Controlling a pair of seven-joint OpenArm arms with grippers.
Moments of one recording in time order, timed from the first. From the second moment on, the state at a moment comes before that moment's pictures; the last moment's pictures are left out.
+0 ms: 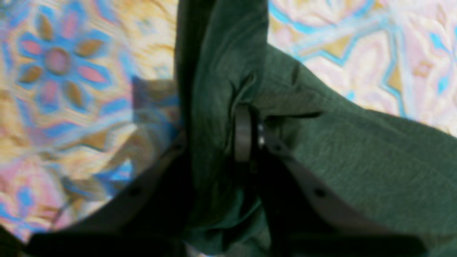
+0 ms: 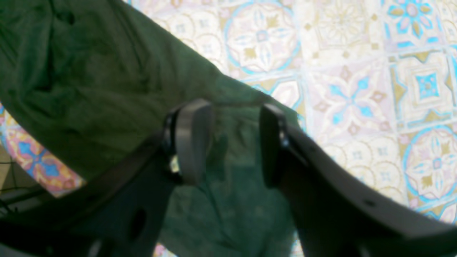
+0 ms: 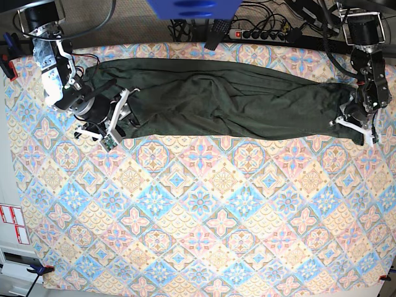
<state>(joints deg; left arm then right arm) 7.1 -27.5 -17.4 72.5 -30.2 1.1 42.6 -12.3 29.9 -10.2 105.1 25.3 18.6 -43.4</state>
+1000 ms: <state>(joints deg) 18.1 -5.3 -8.2 108.7 -29.3 1.7 57.3 -13.4 29.7 -1.1 105.1 25.5 18.6 -43.2</state>
